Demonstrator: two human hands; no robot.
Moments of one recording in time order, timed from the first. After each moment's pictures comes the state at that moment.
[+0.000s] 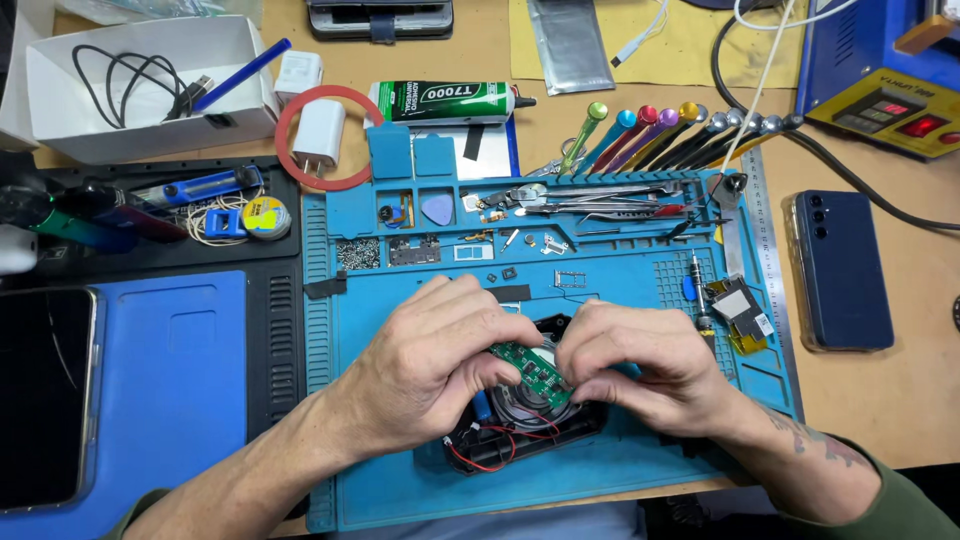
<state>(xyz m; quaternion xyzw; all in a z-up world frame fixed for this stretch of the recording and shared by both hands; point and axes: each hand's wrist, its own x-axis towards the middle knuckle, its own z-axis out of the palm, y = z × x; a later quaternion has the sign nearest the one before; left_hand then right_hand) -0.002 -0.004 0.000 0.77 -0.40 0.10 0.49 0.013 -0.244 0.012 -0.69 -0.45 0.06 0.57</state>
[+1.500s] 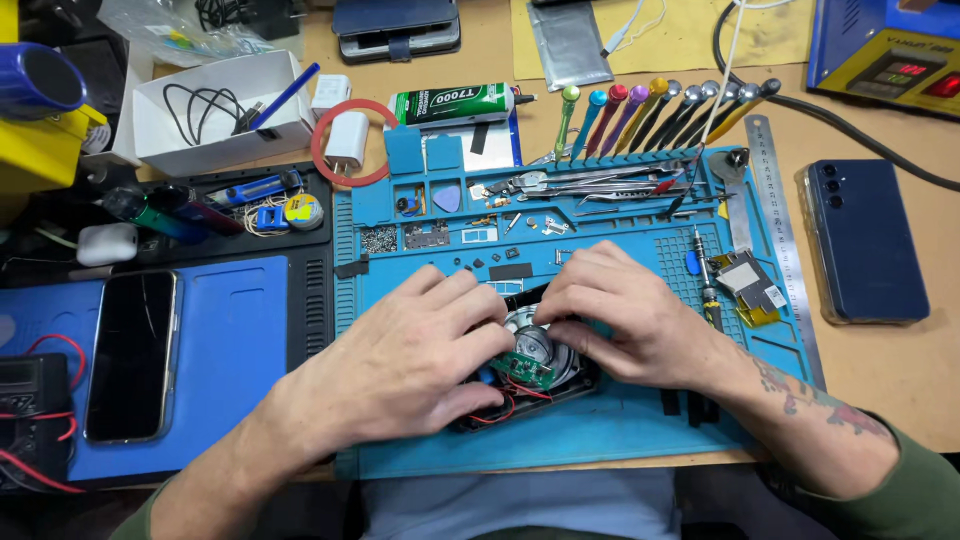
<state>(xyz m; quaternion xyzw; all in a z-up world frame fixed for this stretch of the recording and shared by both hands) -0.020 0.000 0.032 0.86 -0.49 0.04 0.14 0.019 -0.256 -0.002 -0.75 -0.52 -0.04 0.40</state>
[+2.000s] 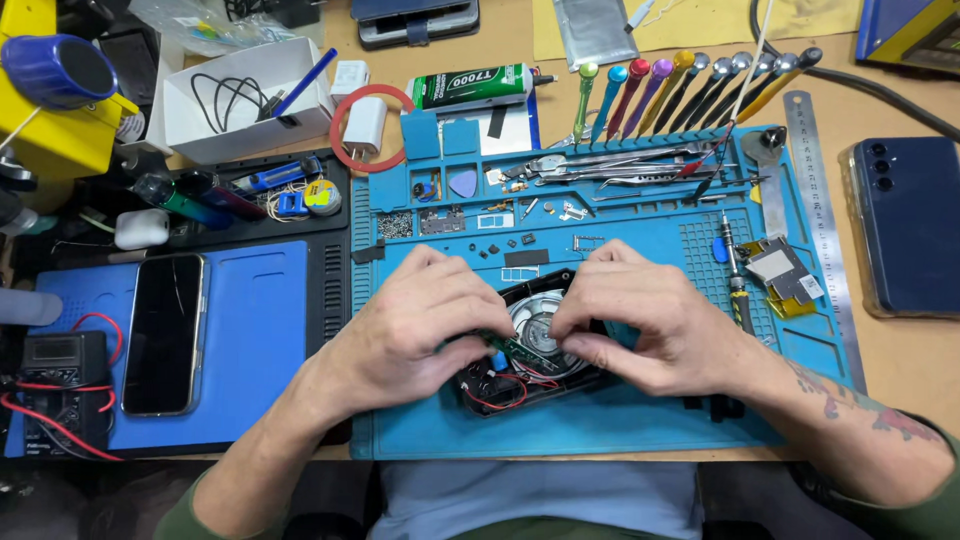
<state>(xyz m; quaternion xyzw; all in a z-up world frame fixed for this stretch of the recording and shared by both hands) -0.021 0.009 0.016 0.82 -0.45 0.07 0.35 0.009 -0.255 0.011 -0.72 -0.51 0.02 0.47</state>
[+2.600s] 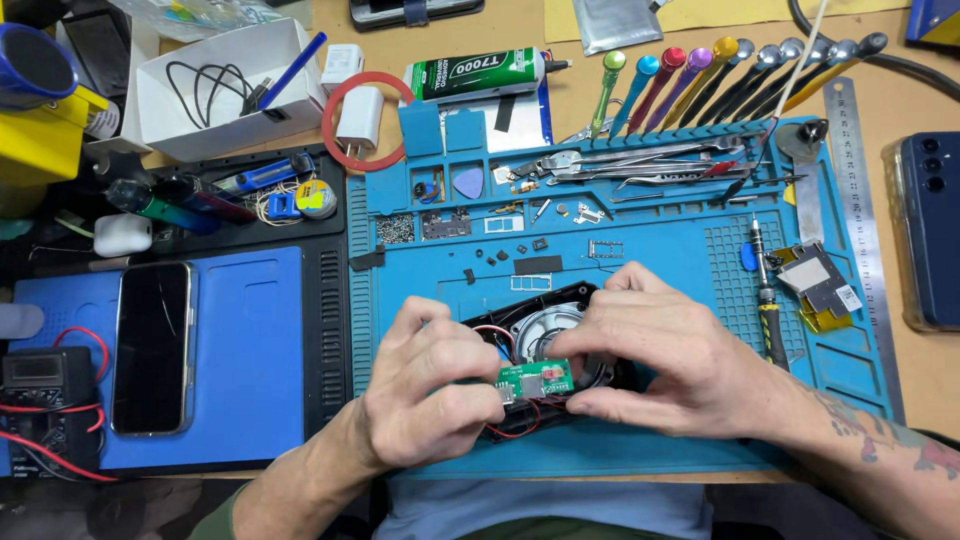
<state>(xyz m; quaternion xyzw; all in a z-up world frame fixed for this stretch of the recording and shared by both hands) -0.042 -0.003 -0.007 0.77 -0.43 0.28 0.37 0.006 -0.251 0.006 -0.73 -0.51 0.01 0.45</state>
